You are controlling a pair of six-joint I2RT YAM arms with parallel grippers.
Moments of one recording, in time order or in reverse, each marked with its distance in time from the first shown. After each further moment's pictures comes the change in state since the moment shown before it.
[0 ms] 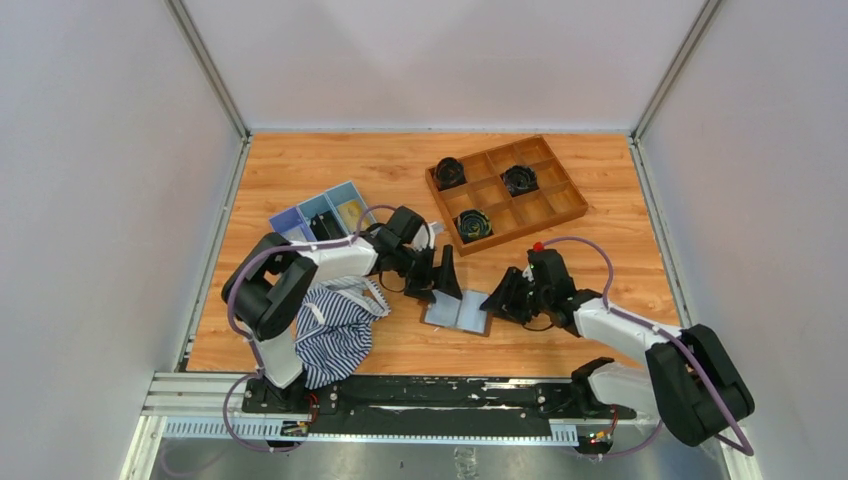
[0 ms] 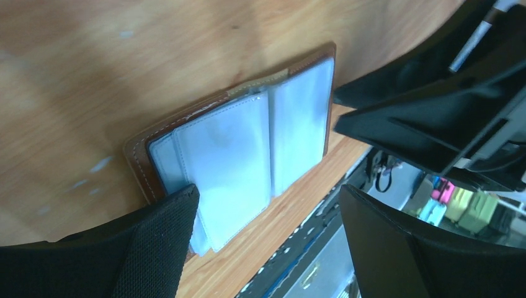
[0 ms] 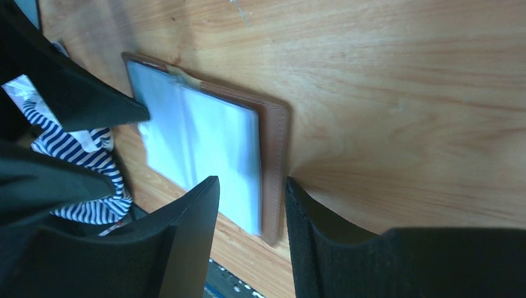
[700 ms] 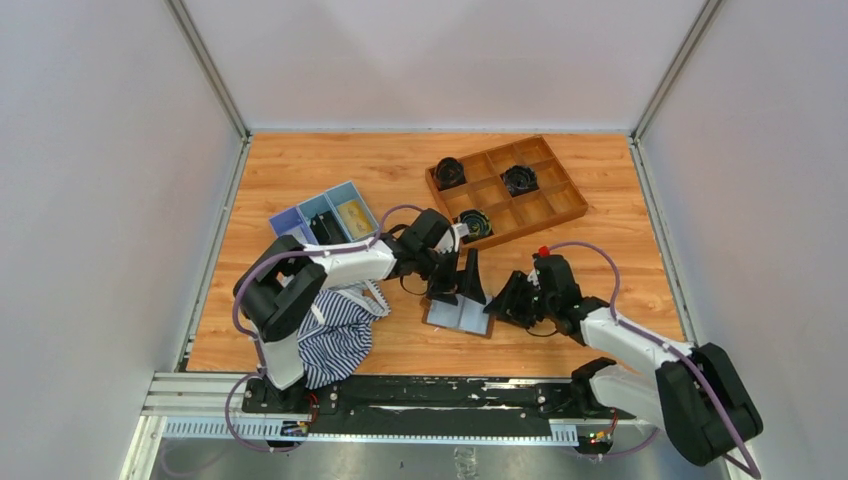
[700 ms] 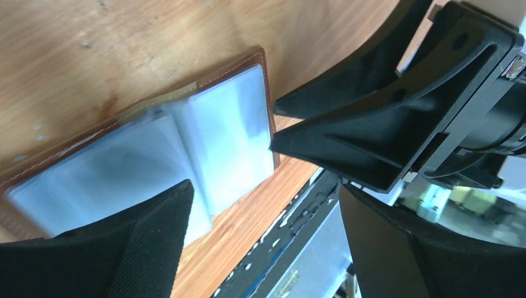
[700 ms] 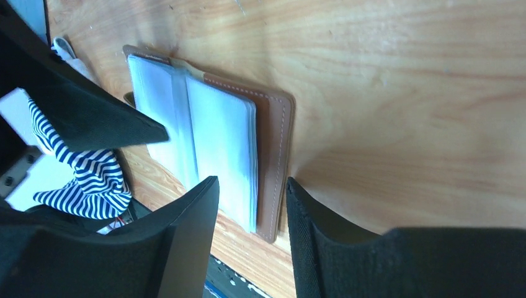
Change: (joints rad) left arm -0.160 0.067 0.100 0.080 0.014 -0.117; right arm -0.013 -0.042 -0.045 0.016 -0.014 0.003
